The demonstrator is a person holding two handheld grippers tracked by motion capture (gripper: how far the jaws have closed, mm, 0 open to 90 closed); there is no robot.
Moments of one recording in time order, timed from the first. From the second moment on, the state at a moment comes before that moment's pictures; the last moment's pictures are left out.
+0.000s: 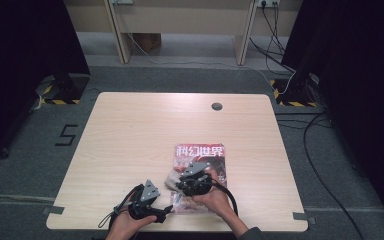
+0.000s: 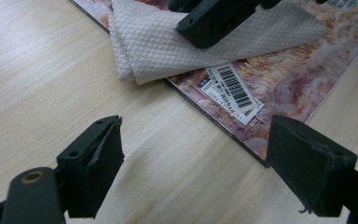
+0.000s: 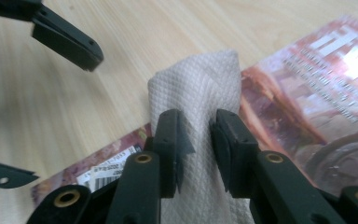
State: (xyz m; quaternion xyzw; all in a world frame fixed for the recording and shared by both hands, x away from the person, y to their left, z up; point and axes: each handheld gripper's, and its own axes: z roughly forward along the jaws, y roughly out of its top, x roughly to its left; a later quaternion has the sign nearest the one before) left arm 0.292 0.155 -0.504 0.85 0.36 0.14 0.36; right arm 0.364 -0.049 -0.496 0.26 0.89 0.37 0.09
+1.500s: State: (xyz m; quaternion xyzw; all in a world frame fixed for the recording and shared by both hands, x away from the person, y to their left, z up) left arm 0.306 0.195 -0.496 0.81 0.42 0.15 0.37; right arm 0.329 -0.054 -0.500 0.23 0.90 0.37 0.08
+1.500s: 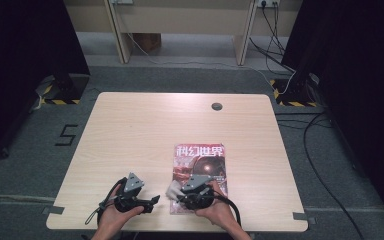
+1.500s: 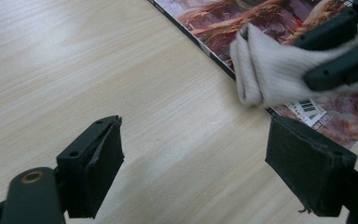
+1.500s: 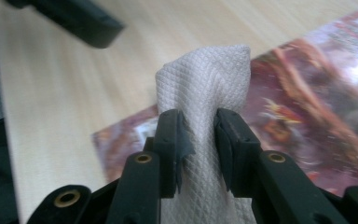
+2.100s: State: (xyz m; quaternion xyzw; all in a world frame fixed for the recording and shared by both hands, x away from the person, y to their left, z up) left arm 0.306 0.198 -0.495 0.80 0.43 0.16 0.38; right arm 0.302 -0.032 -0.502 0.19 0.91 0.38 0.05
